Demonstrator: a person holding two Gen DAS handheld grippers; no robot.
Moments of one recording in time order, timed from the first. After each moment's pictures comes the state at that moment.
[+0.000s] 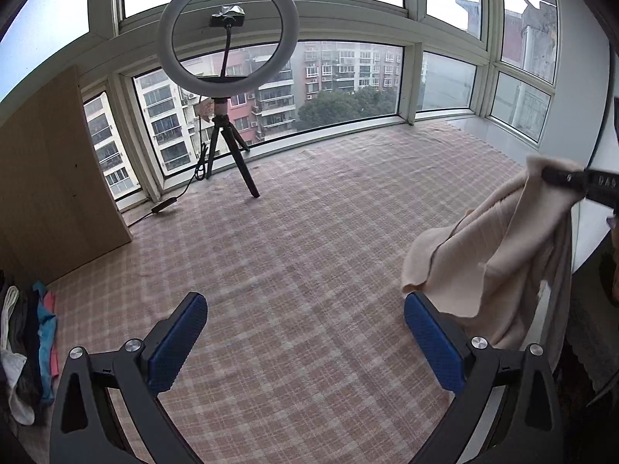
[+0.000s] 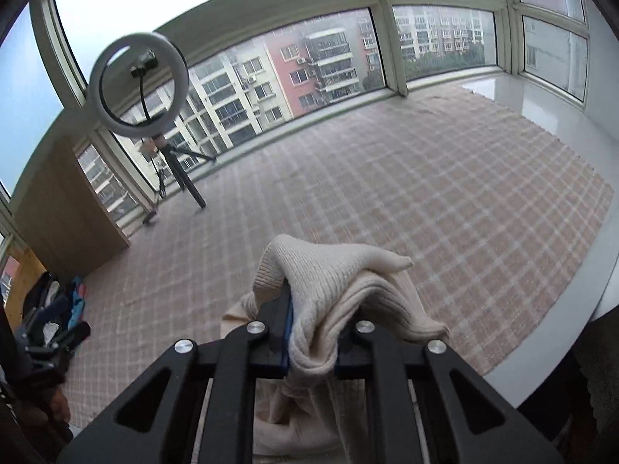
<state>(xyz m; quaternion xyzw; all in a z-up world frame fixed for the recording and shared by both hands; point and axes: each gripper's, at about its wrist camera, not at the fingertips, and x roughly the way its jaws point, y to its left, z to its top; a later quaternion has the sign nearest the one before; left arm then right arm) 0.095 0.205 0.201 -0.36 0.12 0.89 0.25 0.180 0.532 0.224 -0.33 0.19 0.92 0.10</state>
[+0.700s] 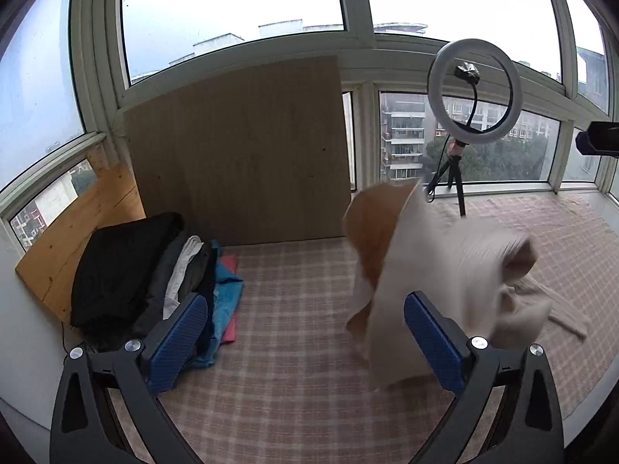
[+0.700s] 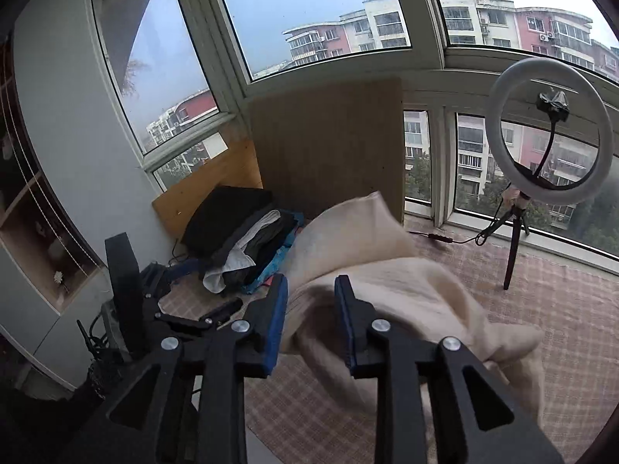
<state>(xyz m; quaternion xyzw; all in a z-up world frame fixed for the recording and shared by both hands) 0.076 -0.067 0.249 -0.32 0.06 0.95 0.01 0.051 0.215 0.319 -0.34 0.03 0.88 -0.32</state>
